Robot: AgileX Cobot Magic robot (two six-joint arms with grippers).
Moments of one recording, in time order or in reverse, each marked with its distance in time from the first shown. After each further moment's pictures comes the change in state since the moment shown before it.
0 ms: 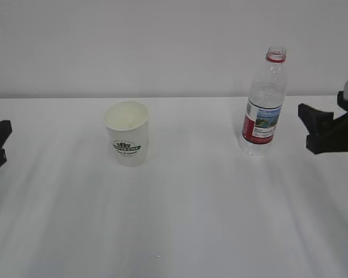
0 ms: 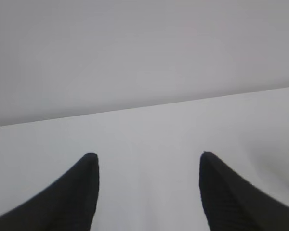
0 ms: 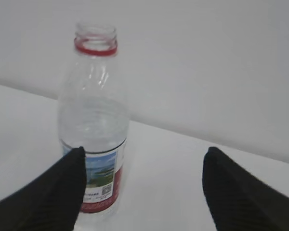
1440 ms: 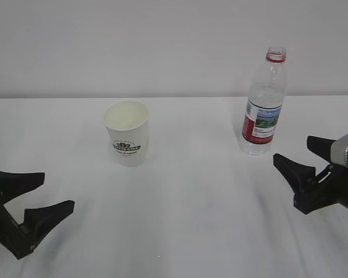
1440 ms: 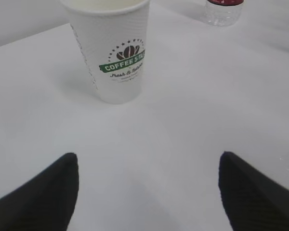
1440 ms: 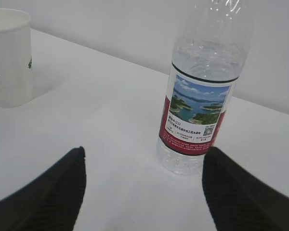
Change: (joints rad) left arm 0.000 0.199 0.126 0.610 -0.174 -0.063; right arm 0.000 0.191 0.192 -0.239 -0.355 0.059
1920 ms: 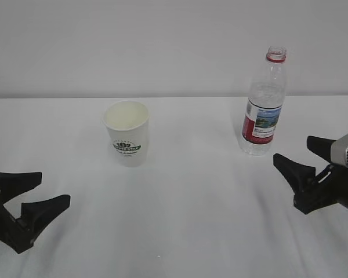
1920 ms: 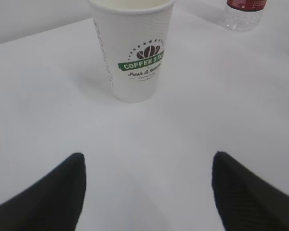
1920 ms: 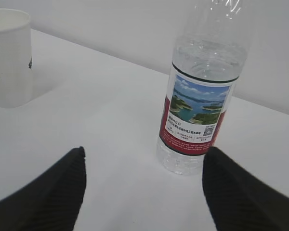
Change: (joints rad) left arm 0.000 0.000 0.000 -0.050 0.000 -0.031; right arm 0.000 0.000 0.000 0.000 -0.001 0.002
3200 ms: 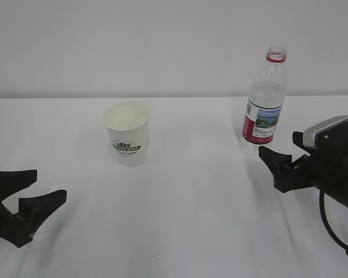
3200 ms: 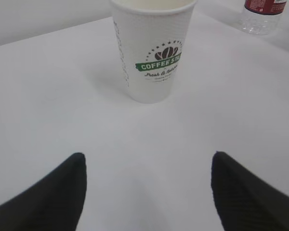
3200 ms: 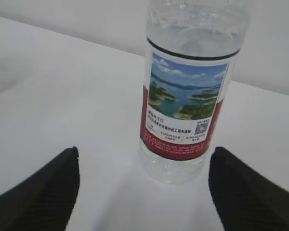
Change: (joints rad) left arm 0.000 0.000 0.000 -0.049 0.000 -0.002; right arm 0.000 0.230 -0.181 0.037 -0.006 0.025
